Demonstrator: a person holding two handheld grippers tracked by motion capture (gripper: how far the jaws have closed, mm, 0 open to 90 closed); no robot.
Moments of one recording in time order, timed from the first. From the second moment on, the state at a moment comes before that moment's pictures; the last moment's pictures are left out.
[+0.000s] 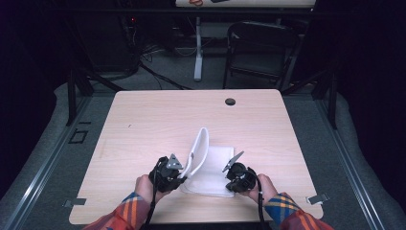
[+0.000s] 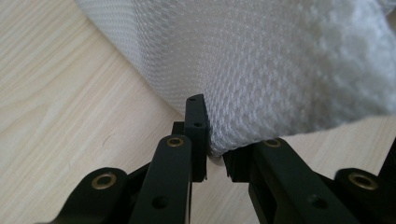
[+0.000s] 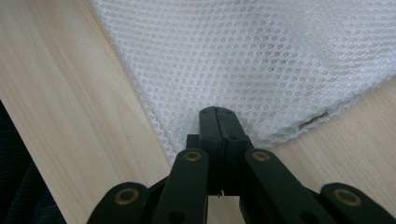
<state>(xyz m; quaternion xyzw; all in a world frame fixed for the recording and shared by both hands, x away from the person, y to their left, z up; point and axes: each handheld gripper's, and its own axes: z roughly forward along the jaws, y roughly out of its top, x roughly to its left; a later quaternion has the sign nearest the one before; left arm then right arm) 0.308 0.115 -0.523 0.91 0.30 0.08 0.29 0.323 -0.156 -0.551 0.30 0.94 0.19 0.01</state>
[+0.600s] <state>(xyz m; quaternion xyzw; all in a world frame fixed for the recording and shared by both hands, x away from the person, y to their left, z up) 0.311 0.128 -0.525 0.91 0.31 0.06 0.27 0.323 -0.158 -0.551 0.30 0.93 0.19 0.02</state>
